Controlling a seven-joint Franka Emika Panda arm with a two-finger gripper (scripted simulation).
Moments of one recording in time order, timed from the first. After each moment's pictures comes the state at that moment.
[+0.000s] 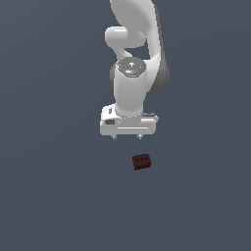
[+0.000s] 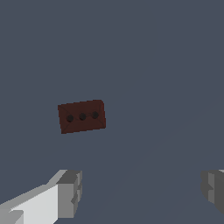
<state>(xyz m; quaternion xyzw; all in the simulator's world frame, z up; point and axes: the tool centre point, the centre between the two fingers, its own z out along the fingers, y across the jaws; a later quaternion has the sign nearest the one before) 0.021 0.006 0.177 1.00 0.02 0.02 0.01</state>
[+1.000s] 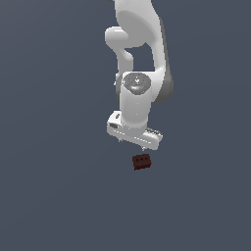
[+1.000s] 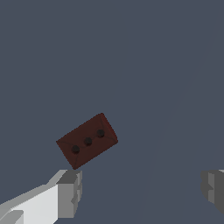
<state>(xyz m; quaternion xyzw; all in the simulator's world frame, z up) 0.035 0.026 0.146 0.98 -0.20 0.01 0.00</state>
